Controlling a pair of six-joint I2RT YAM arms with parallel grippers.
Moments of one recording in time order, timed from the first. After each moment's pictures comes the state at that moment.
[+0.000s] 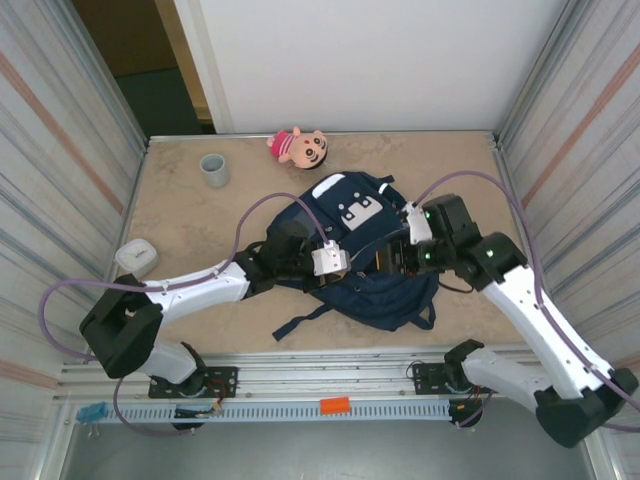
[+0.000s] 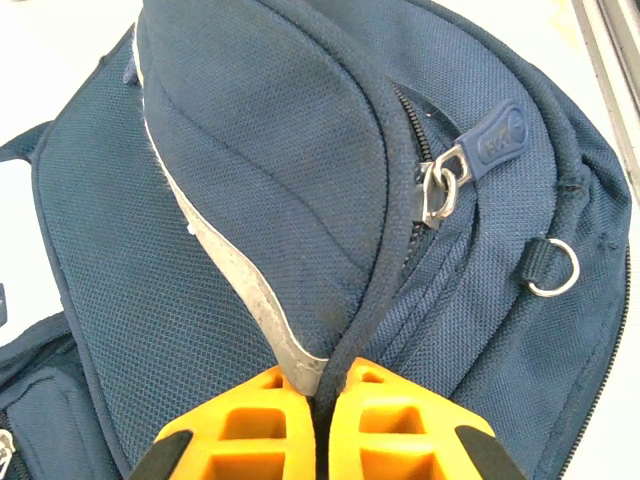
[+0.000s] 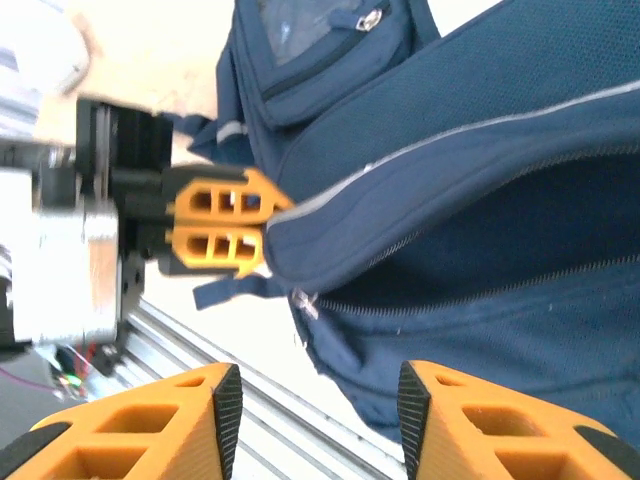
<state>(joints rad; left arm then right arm) -0.84 1.44 0.82 0.00 0.38 0.53 0.56 0.98 1.10 -1.01 -0.28 0.41</state>
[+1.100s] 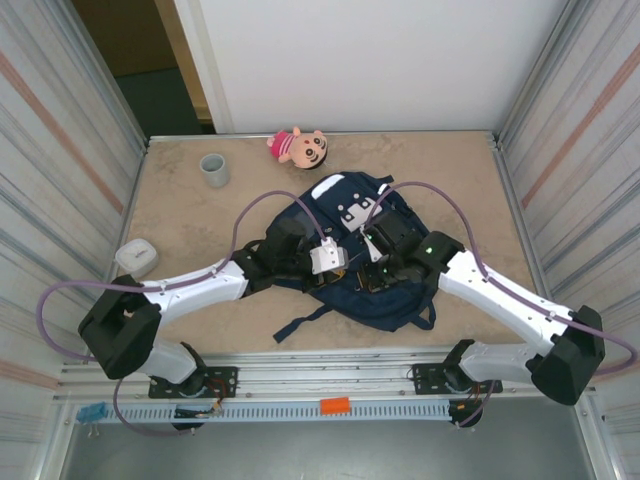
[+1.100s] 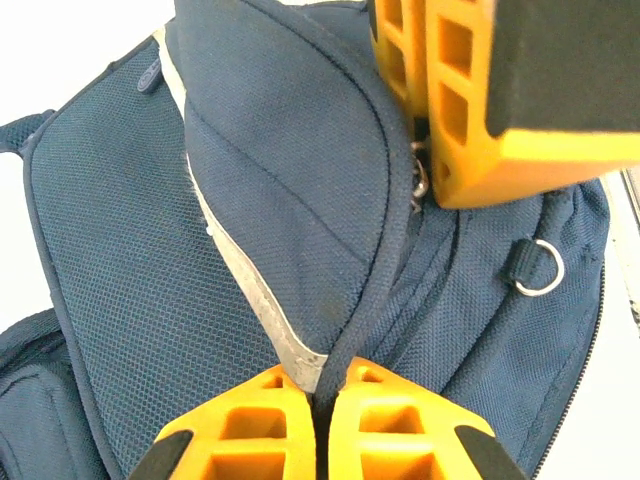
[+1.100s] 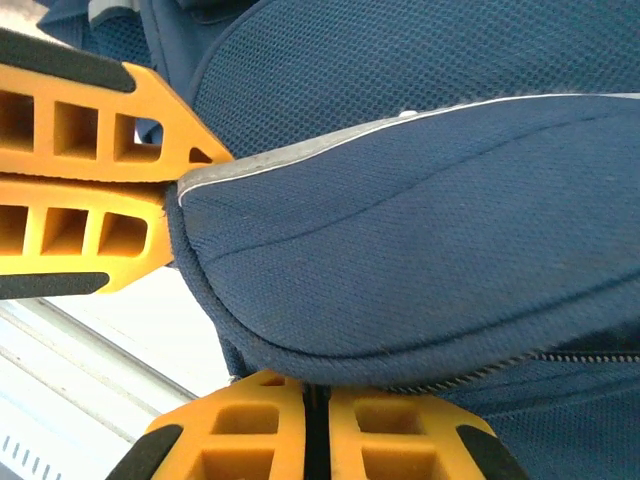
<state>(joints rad) -0.82 1.43 0.82 -0.01 0.43 0.49 0.79 1.20 1.05 -0.94 -0.05 0.43</state>
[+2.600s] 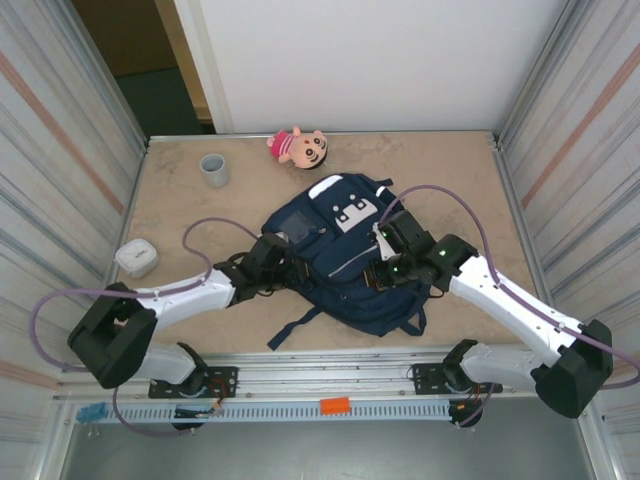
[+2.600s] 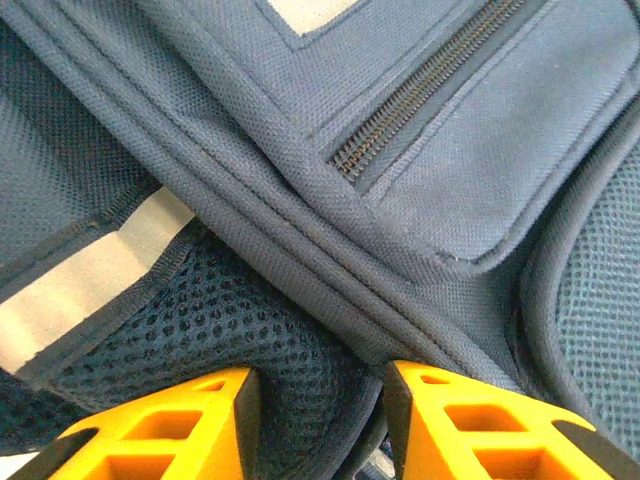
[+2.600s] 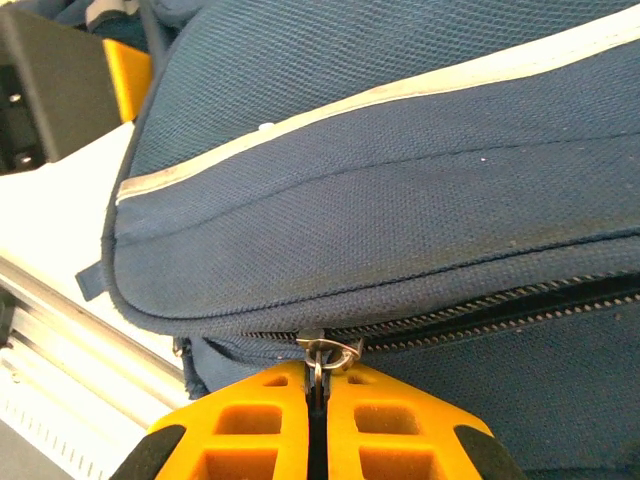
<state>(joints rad) -0.73 1.39 0.66 -0.13 0.02 -0.84 0.73 1.14 0.98 -0.89 -0.15 0.46</state>
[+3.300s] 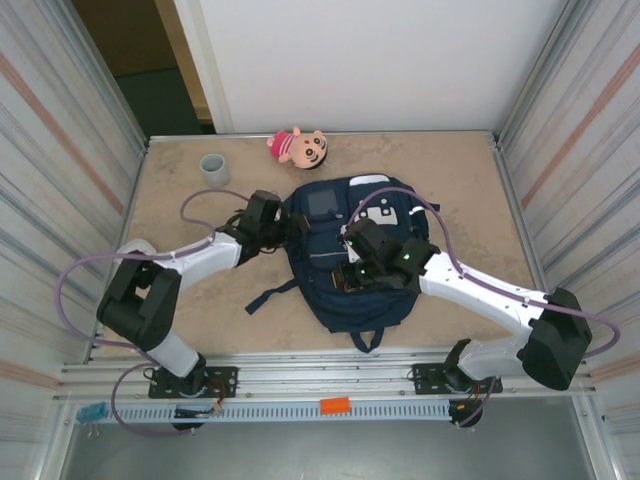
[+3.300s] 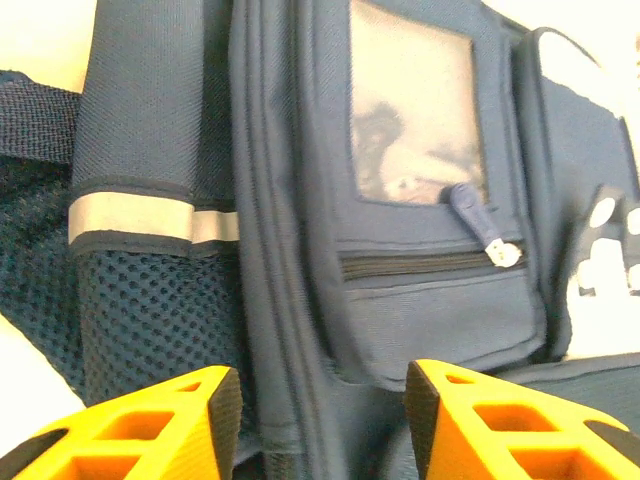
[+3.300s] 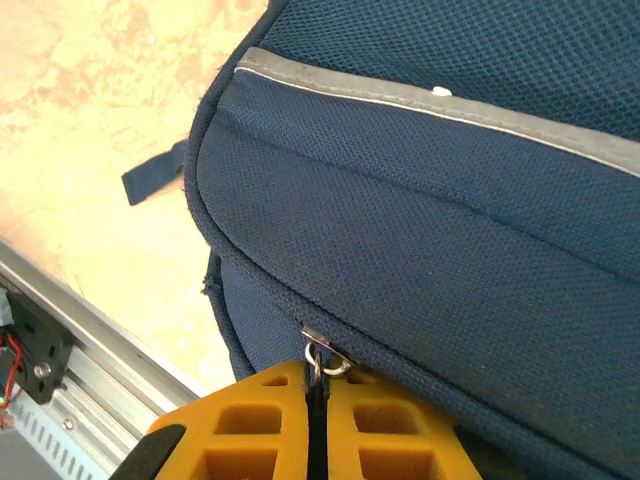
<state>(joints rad) -0.53 1.58 0.93 -0.07 0.13 -0.87 0.89 1.30 0.99 -0.64 -0.11 0.59</state>
